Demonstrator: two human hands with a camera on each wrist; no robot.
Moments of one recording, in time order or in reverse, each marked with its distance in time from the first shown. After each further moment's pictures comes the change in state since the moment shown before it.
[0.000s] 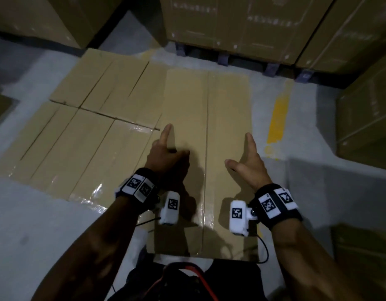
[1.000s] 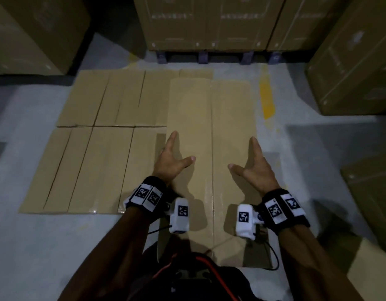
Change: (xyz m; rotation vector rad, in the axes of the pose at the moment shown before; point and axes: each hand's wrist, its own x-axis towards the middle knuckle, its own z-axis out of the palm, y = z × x) left_hand -0.066 -0.143 -0.199 -0.061 -0.209 0.153; right_hand -0.168 -0.069 0.236 0.038 0.270 0.081
